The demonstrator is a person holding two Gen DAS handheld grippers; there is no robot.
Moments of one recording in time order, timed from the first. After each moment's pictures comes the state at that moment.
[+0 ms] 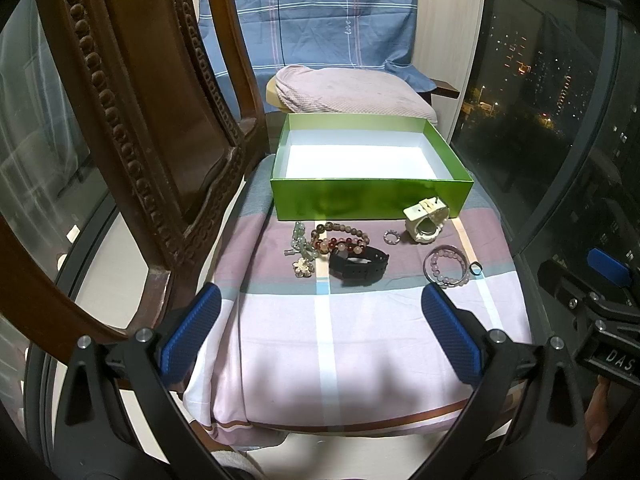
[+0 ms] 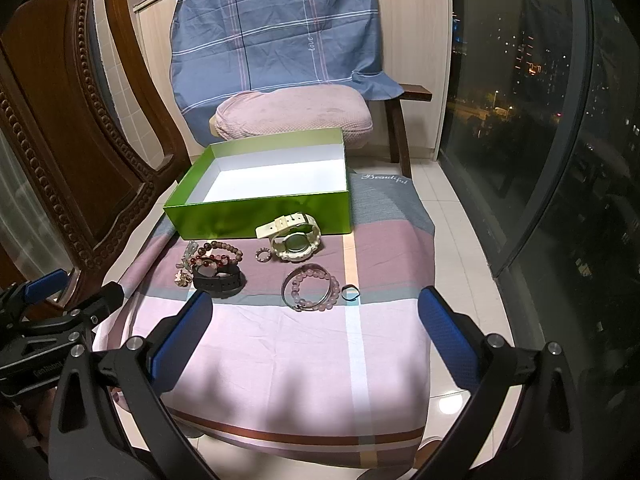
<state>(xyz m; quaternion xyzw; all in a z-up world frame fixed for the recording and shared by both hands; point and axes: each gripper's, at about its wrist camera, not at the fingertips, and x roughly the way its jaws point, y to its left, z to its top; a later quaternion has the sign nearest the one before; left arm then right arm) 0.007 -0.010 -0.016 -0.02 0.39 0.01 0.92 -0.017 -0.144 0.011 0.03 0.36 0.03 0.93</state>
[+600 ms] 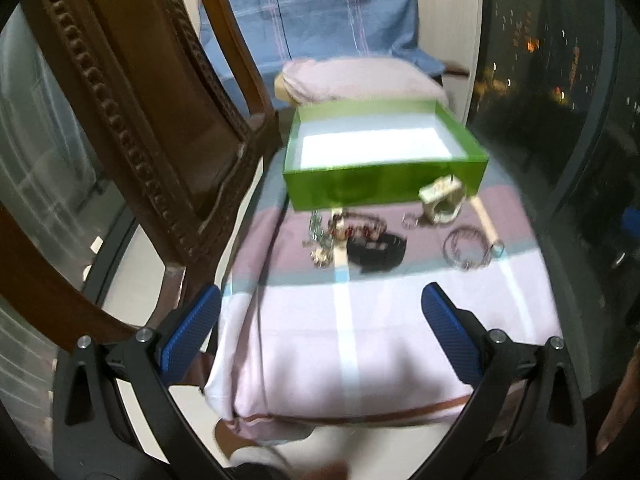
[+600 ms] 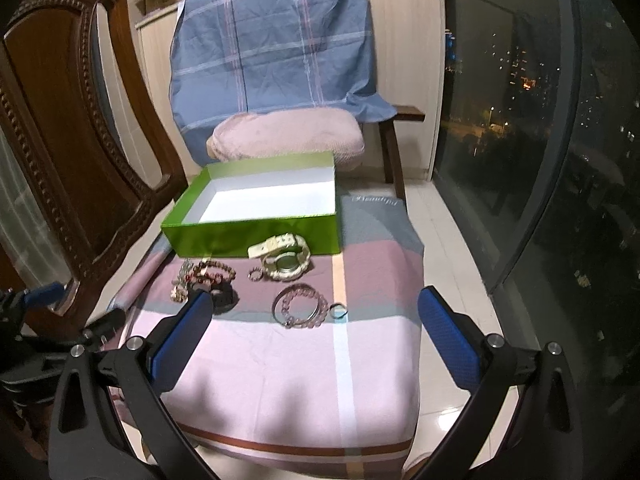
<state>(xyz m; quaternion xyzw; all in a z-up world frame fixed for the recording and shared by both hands) 0.005 -0.021 -0.023 0.04 0.42 0.03 0.91 -0.025 -0.158 0.019 0.03 0.32 0.02 0.95</state>
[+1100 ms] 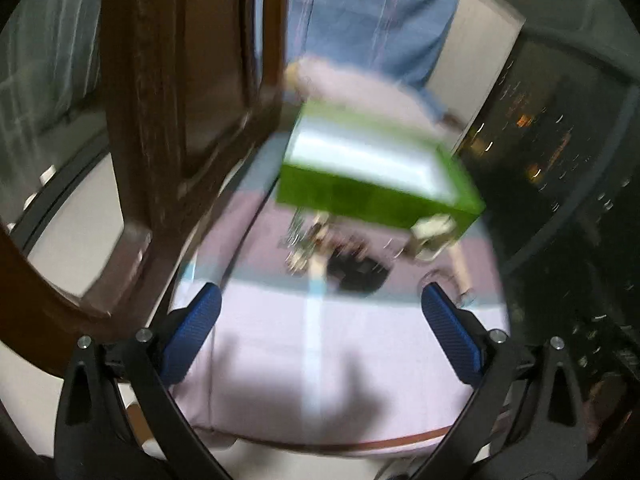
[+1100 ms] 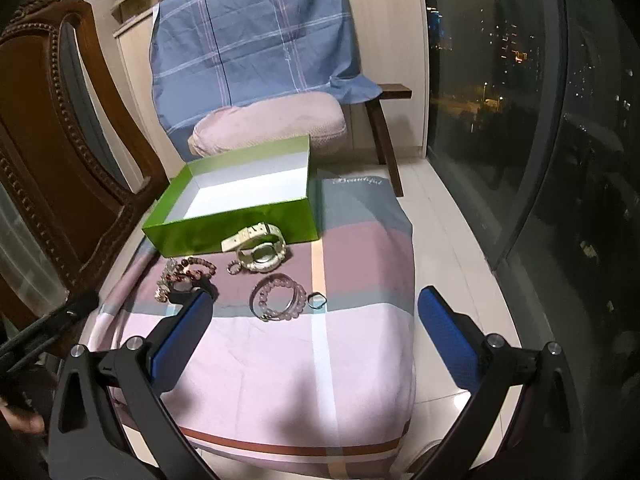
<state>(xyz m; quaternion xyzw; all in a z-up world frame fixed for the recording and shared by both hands) 0.019 0.028 -0.057 -0.14 0.41 0.00 0.90 -0.014 -0.193 0.003 0.07 0.35 0.01 0.94</state>
